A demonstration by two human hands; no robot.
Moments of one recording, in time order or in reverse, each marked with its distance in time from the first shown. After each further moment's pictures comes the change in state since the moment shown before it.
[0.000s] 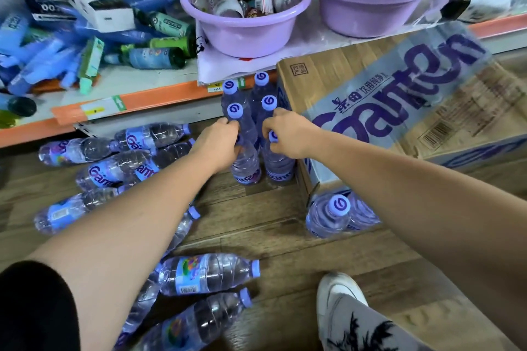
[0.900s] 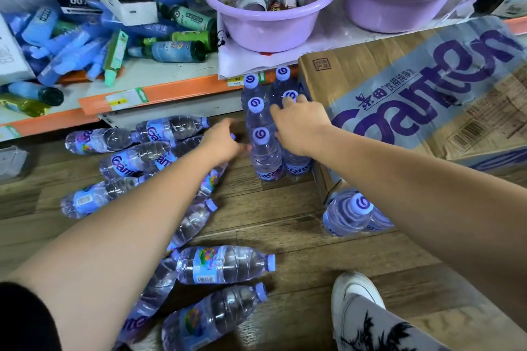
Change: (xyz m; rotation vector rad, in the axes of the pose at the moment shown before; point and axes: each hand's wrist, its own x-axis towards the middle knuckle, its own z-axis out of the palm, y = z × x) left_hand -0.015 -0.026 -0.002 -0.532 -0.036 -0.314; right_hand 0.009 -0.034 0.003 -0.364 0.177 0.082
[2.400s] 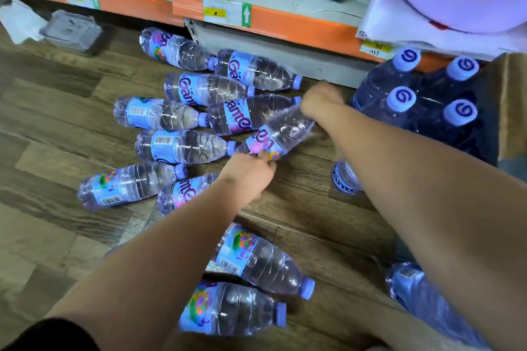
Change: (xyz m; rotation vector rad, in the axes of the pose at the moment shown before) left_hand -0.002 -0.138 0.053 0.913 -0.204 0.104; right_hand 0.168 -0.134 0.076 0.440 -0.297 0.188
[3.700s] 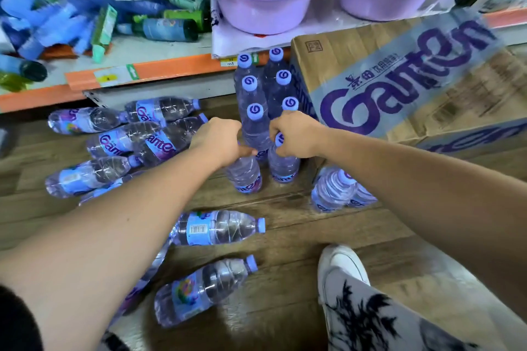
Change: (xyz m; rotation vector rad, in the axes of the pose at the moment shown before) left_hand -0.048 0.059 -0.124 -0.451 0.178 0.029; right_hand -0.205 0.143 -0.060 -0.111 0.025 -0.320
